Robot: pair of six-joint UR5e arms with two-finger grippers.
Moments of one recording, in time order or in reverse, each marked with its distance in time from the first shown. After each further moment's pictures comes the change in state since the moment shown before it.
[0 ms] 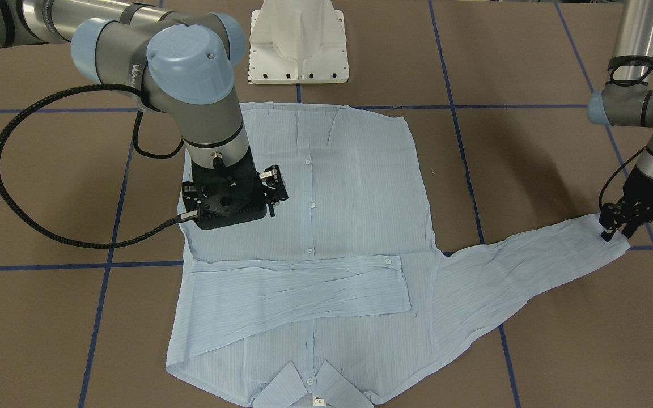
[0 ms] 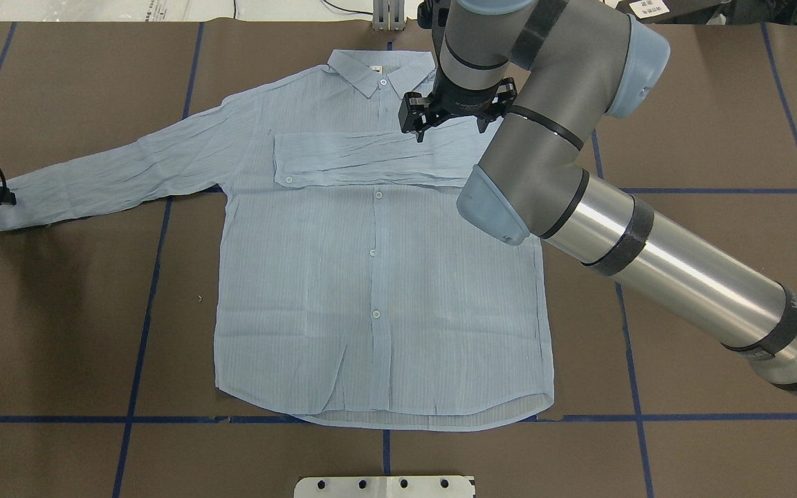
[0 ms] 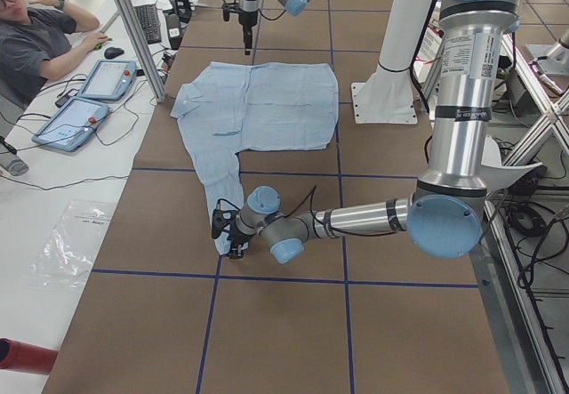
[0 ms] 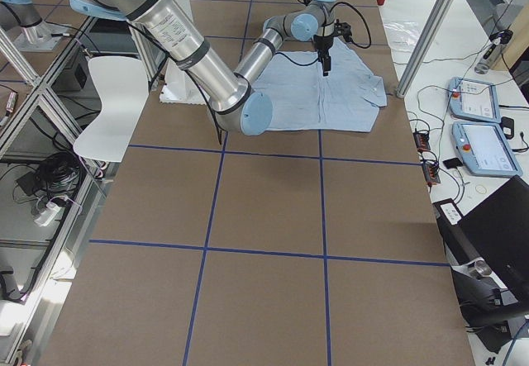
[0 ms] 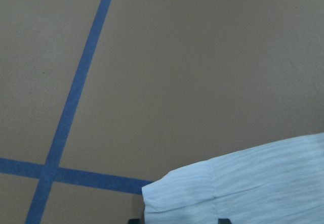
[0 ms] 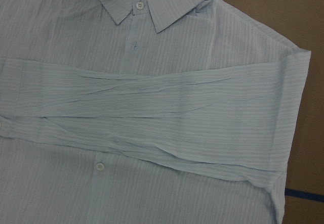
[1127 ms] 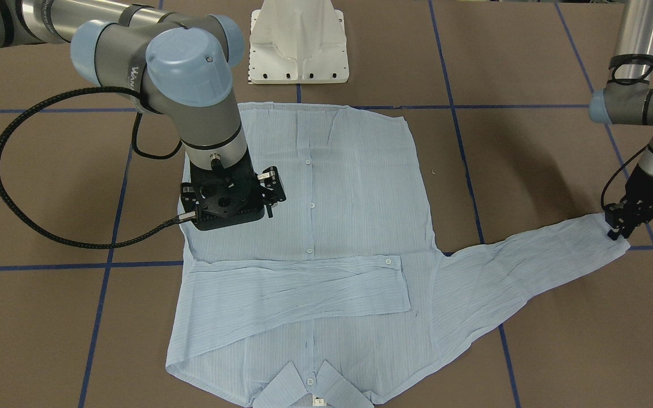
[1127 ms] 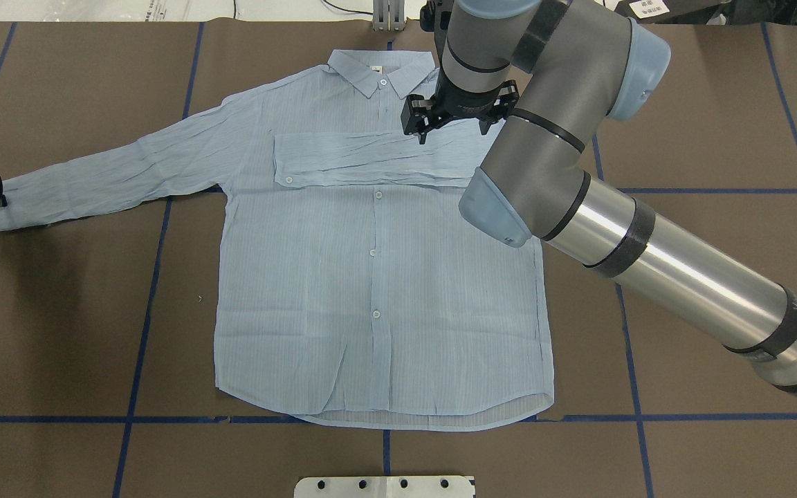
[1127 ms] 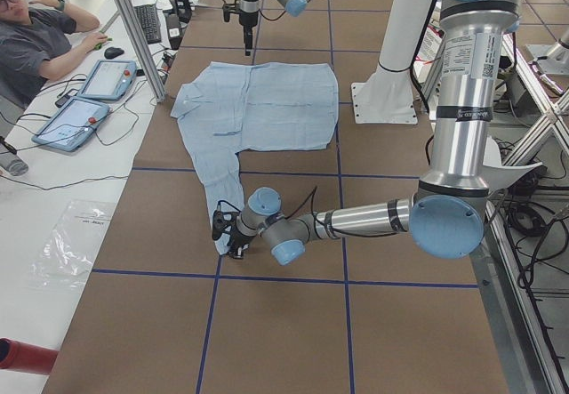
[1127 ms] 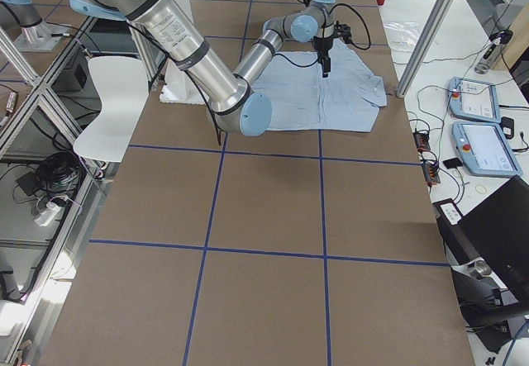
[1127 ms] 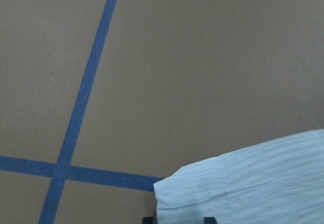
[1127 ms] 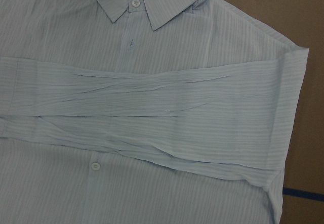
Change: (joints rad) left arm -0.003 0.006 -0.003 0.002 0.005 0.002; right arm -0.002 -0.008 0.000 0.003 -0.003 0.002
